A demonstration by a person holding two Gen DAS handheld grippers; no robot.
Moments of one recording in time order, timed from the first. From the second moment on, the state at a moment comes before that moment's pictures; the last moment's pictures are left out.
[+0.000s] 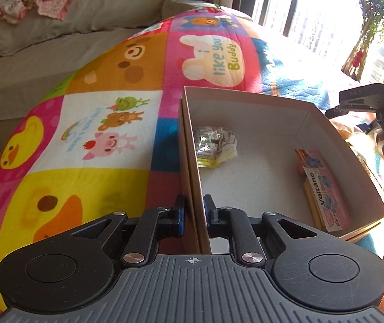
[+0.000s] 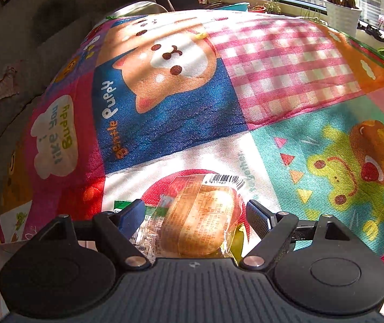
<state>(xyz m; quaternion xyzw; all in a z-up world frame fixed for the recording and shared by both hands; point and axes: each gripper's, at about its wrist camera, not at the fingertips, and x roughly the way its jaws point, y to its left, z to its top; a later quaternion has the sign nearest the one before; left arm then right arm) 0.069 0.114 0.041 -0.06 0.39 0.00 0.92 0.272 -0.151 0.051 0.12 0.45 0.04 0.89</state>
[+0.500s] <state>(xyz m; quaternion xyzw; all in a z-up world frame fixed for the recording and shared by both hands) 0.066 0.114 0.040 -0.07 0.39 0.00 0.92 0.153 -0.212 0.080 0.10 0.42 0.06 0.90</state>
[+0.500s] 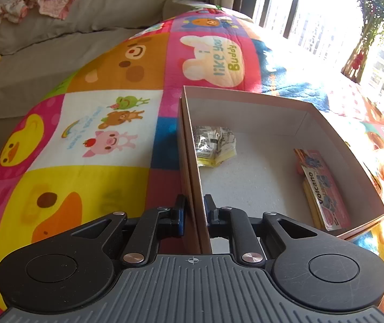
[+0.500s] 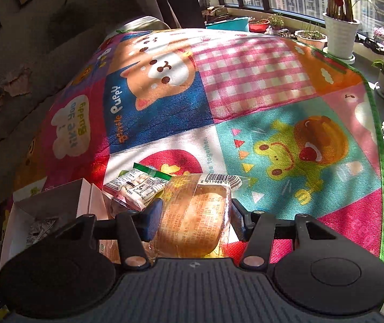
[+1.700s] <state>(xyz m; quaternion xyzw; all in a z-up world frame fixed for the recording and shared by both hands) 0.066 0.114 0.040 -0.07 0.39 0.00 0.92 0.201 -0.130 0.060 0.09 0.44 0.16 0.88</state>
